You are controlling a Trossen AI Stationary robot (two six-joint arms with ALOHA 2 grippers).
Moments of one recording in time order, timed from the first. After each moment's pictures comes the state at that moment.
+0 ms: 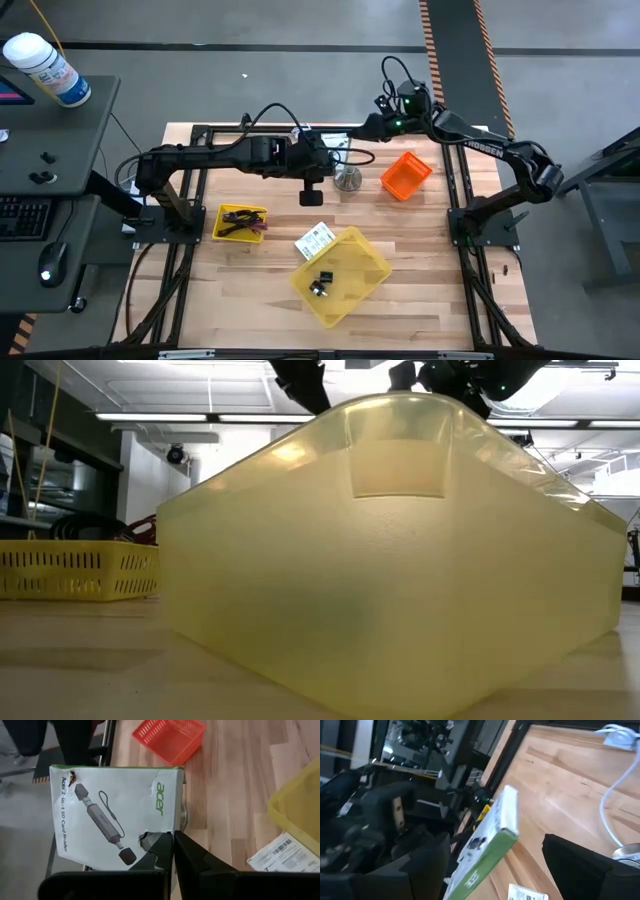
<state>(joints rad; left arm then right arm) 0.21 1.73 1.71 -0.85 -0.28 0.27 -0.71 1.42 1.09 -0.07 -0.72 0.85</state>
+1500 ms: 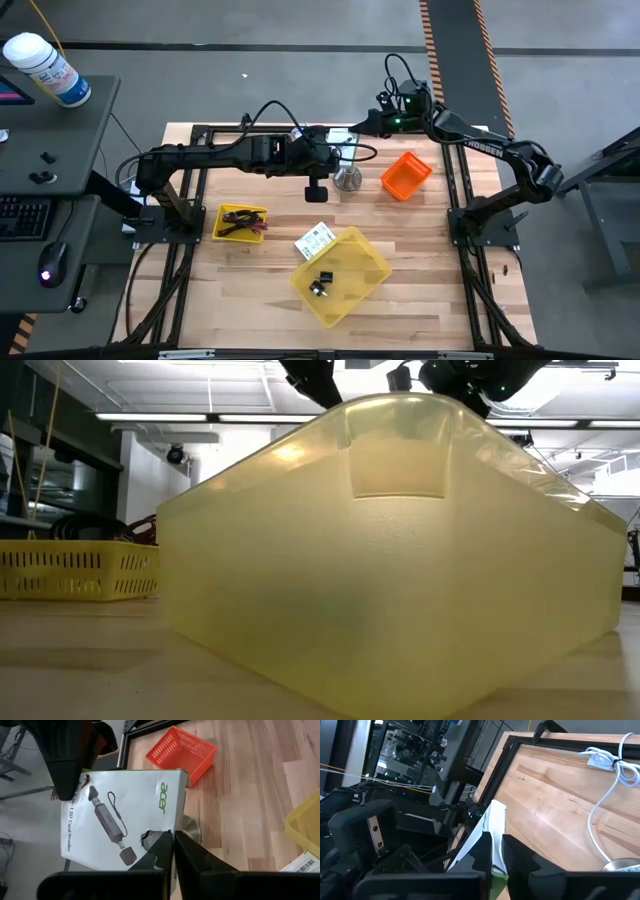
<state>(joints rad) 0.21 1.73 1.71 -0.75 -0.31 0.34 -0.71 1.42 1.09 -0.03 -0.64 0.87</state>
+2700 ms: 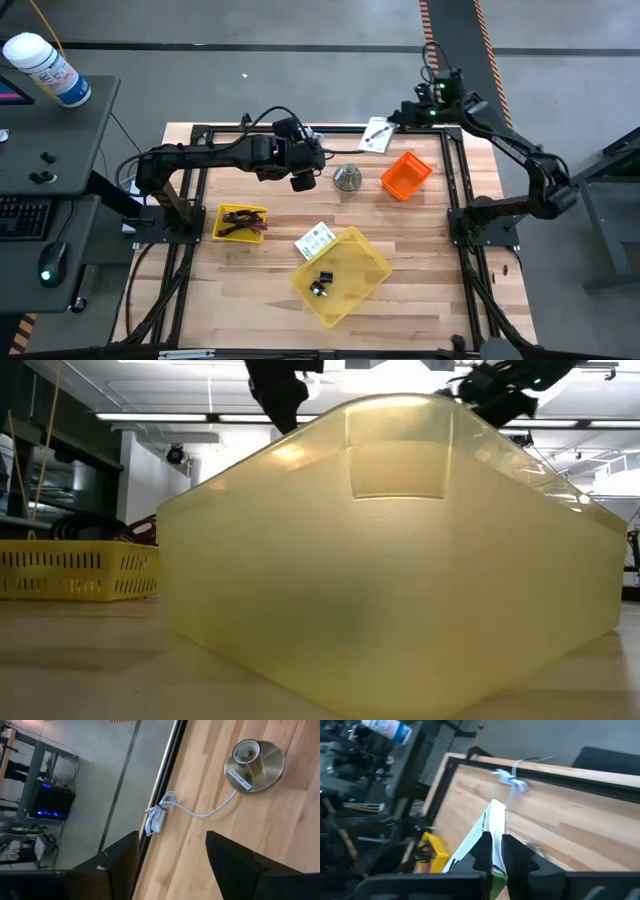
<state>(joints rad) 0.21 1.73 1.71 -1.06 -0.70 0.07 -1.01 1.26 1.06 -0.42 -0.64 0.58</state>
